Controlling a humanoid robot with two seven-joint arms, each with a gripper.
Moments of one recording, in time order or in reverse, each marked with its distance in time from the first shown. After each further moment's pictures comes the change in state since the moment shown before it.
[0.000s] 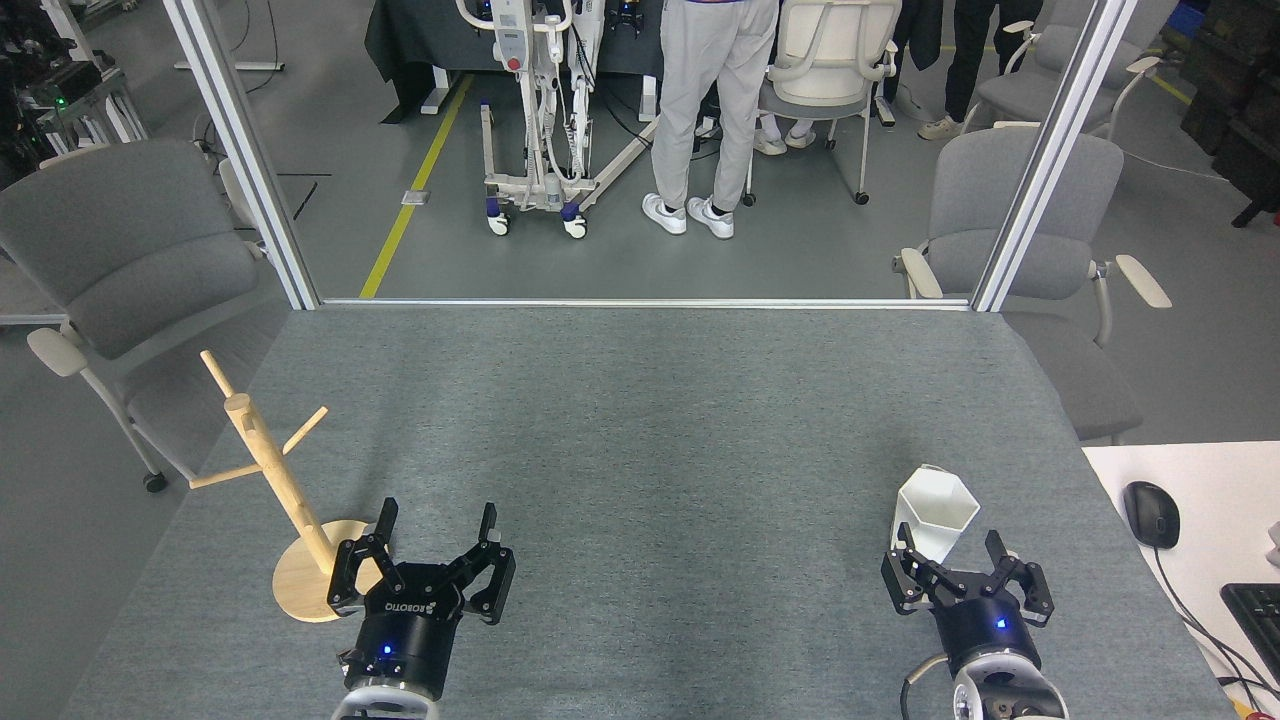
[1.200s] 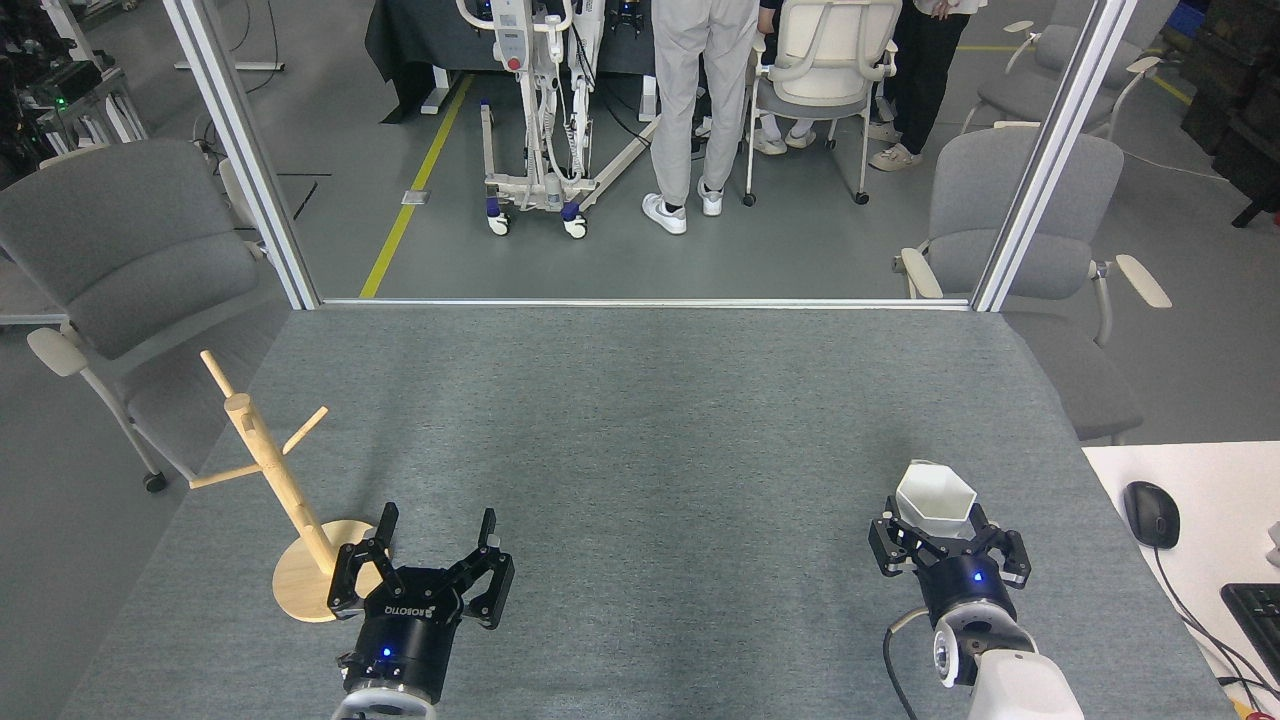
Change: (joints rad) left arm -0.001 0.010 -0.001 0.018 -0.001 -0.002 -0.002; right arm -0.196 0.019 -0.005 0.277 0.038 -0.002 -0.010
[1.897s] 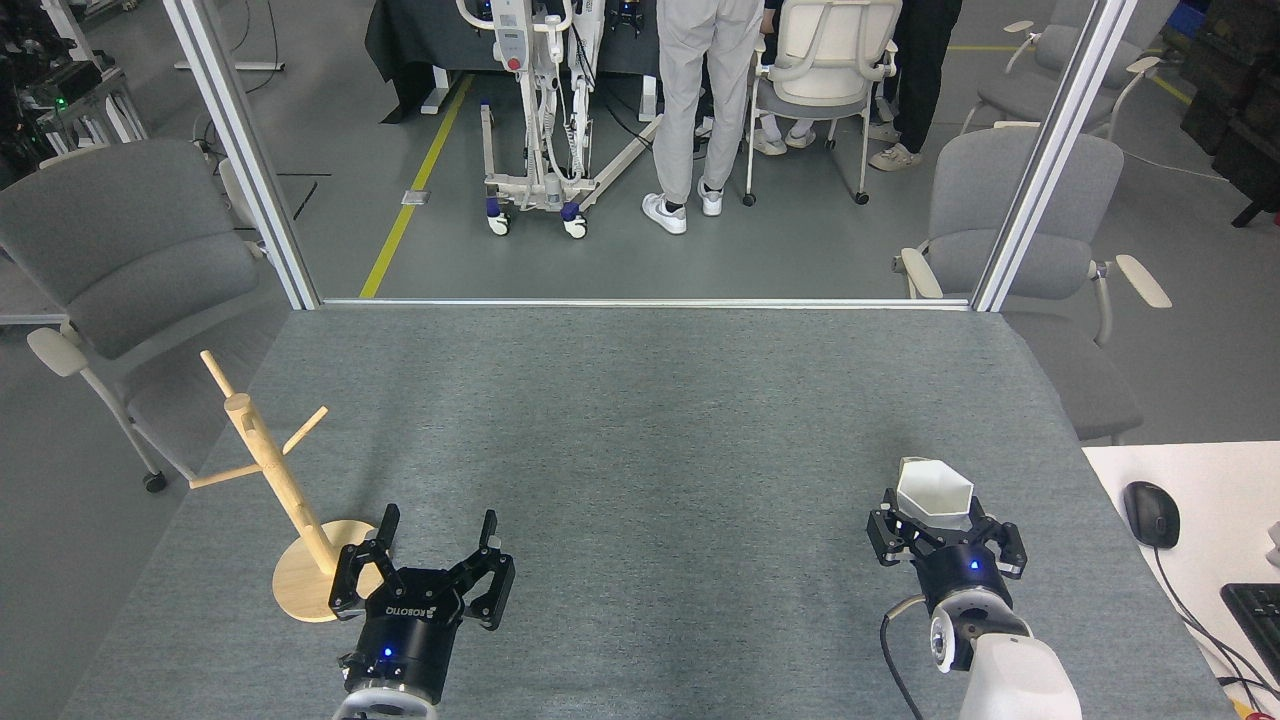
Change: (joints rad) left arm -0.003 0.000 0.000 0.010 0.000 -0.002 -0.002; right arm -0.050 0.003 -0.006 0.067 -0.002 0.000 -0.002
